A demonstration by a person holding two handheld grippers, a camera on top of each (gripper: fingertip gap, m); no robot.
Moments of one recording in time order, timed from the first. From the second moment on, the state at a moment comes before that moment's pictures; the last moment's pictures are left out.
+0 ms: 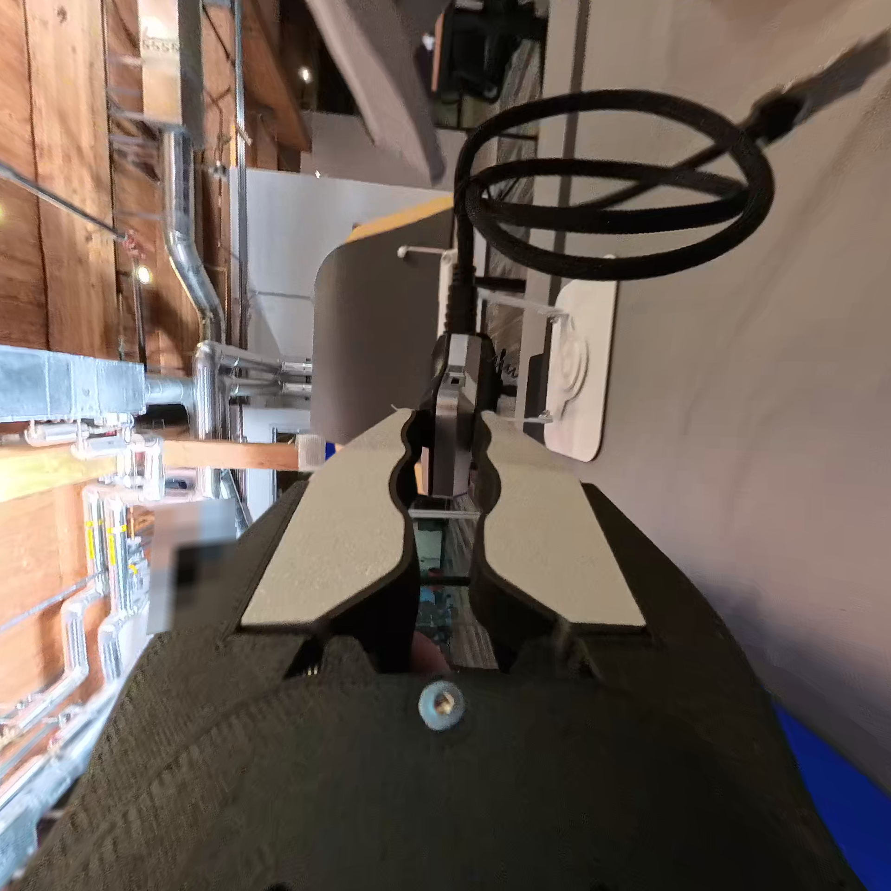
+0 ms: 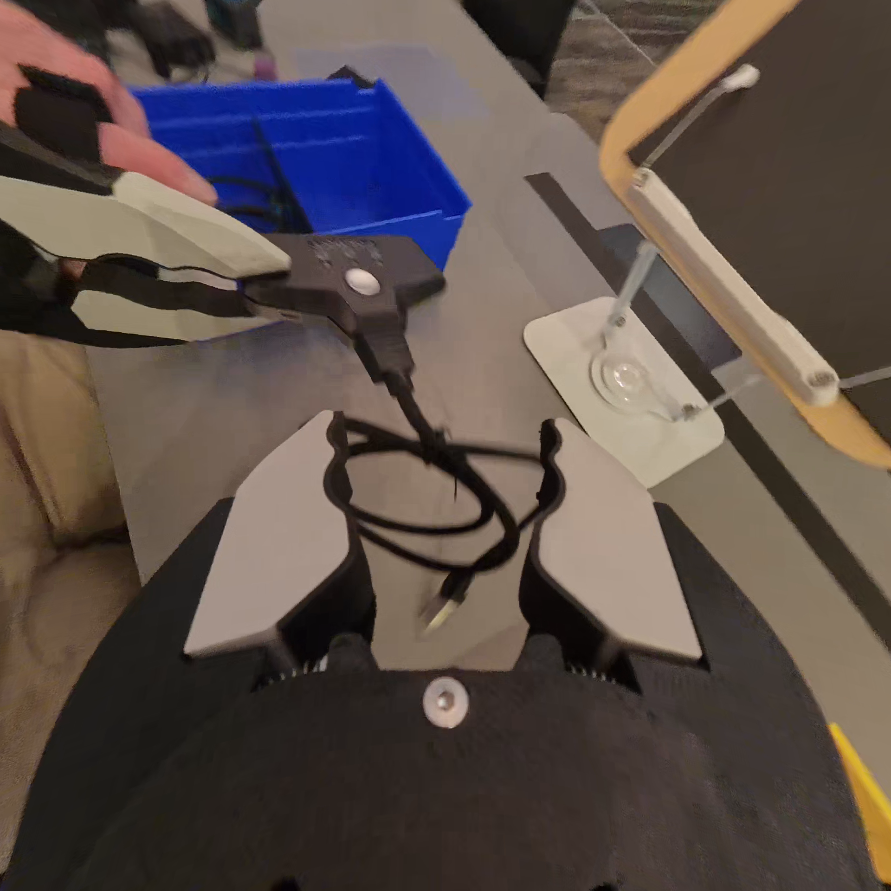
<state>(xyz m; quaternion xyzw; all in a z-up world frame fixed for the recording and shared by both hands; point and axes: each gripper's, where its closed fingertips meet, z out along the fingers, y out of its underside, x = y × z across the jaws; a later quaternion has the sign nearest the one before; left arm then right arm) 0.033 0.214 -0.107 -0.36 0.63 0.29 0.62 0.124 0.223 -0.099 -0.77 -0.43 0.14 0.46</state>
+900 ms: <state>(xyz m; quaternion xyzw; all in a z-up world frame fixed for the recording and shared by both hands) -0.010 0.209 -0.090 -0.46 0.69 0.18 0.53 0.104 0.209 -0.170 -0.75 -0.50 0.20 0.37</state>
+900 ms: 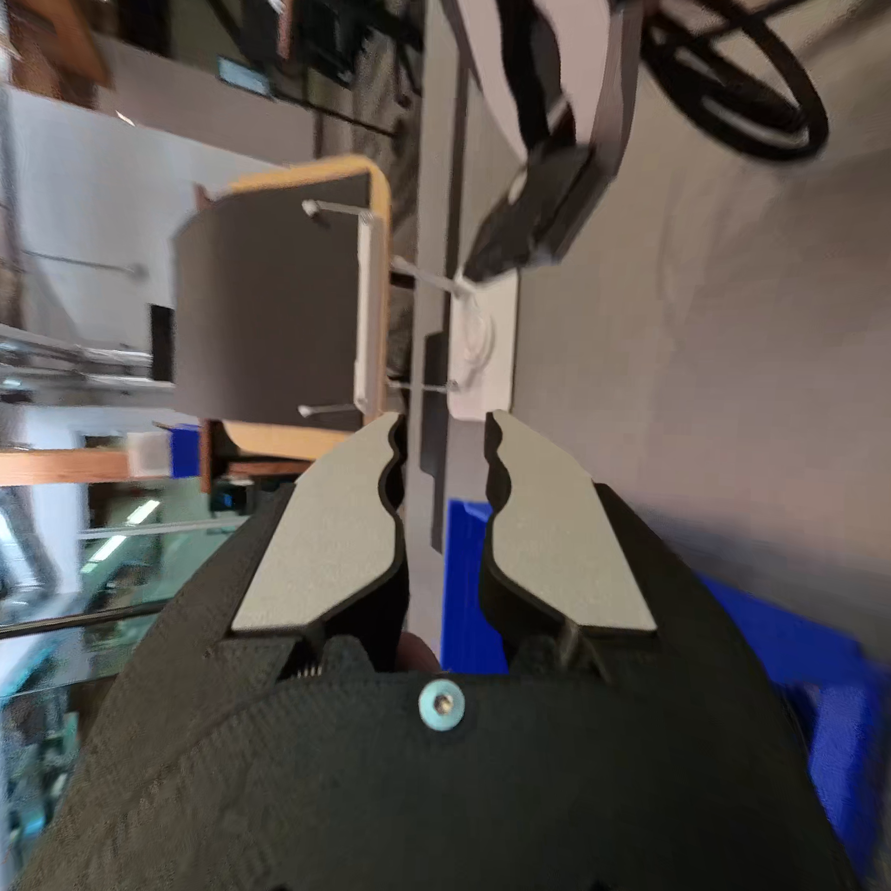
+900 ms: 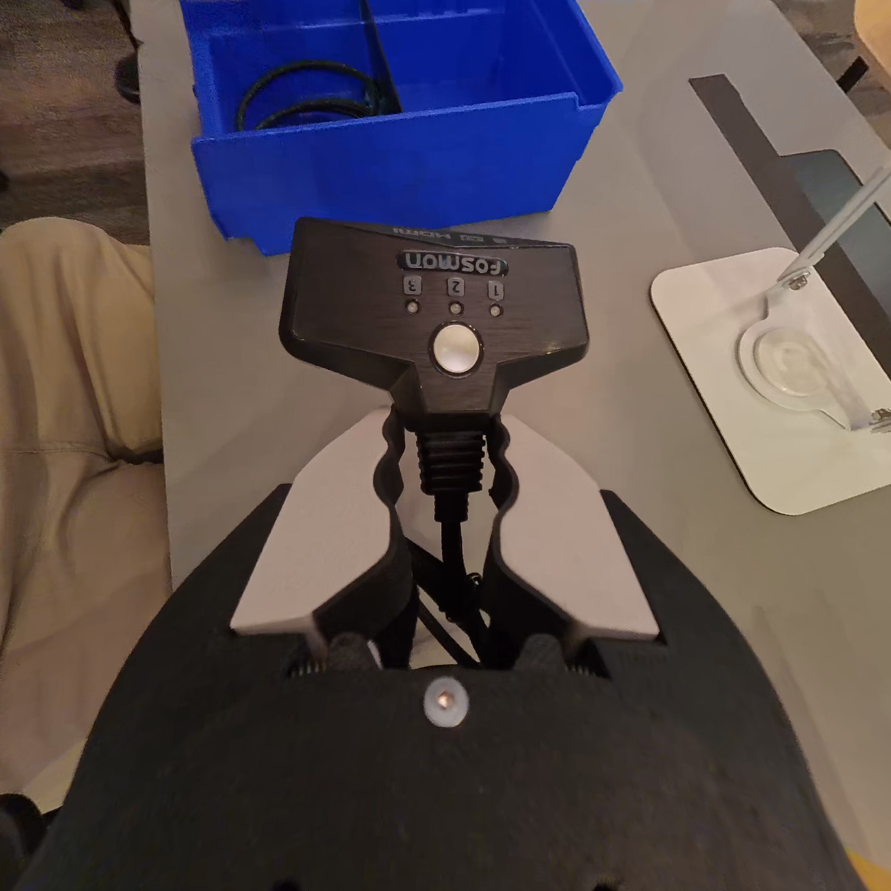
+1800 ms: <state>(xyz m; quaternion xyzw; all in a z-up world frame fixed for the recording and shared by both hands) -0.171 0.243 -0.270 -0.54 0.76 0.23 0.28 0.096 0.209 -0.185 -0.75 -0.50 0.23 0.36</state>
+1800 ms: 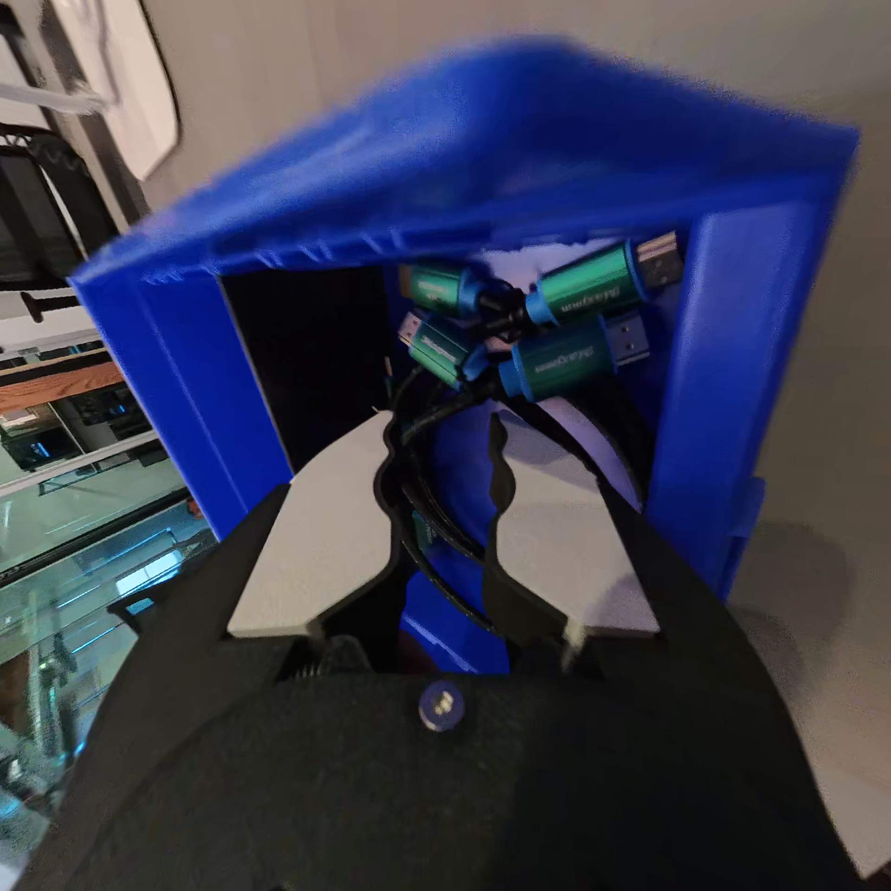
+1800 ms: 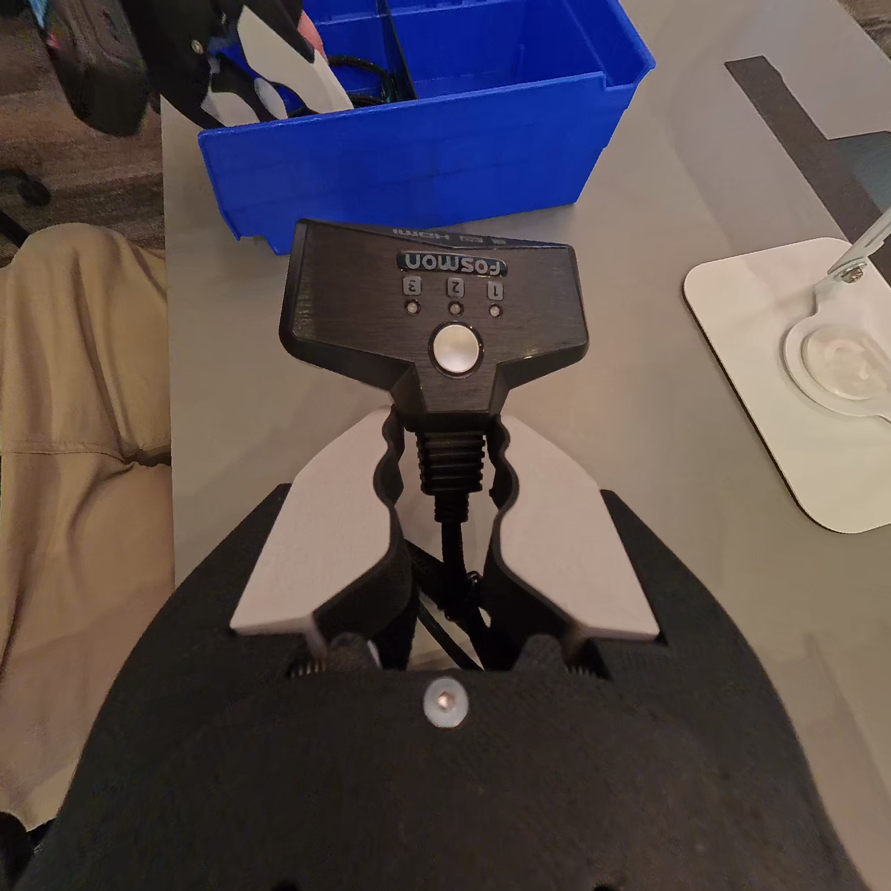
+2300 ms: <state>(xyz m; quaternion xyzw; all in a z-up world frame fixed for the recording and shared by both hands) -0.171 0.266 -0.244 -0.53 0.72 0.28 0.34 0.095 0.211 -0.186 -0.75 -0.50 0.23 0.37</state>
